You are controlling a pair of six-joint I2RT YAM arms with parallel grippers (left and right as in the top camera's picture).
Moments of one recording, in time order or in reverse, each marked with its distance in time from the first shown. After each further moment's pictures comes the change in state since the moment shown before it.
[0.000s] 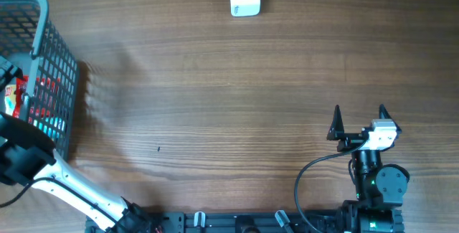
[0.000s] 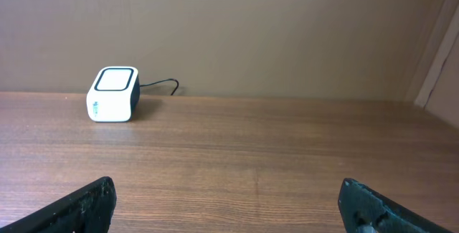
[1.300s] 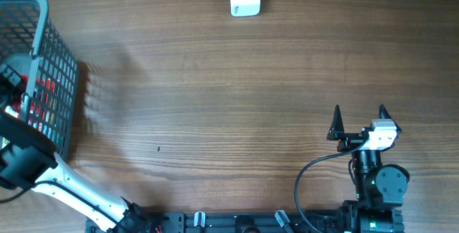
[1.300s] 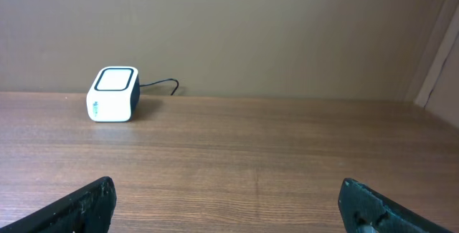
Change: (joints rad) left arm -0.001 -0.061 -0.278 0.288 0.097 0.127; right arm 0.000 0.000 0.000 0.000 0.000 0.000
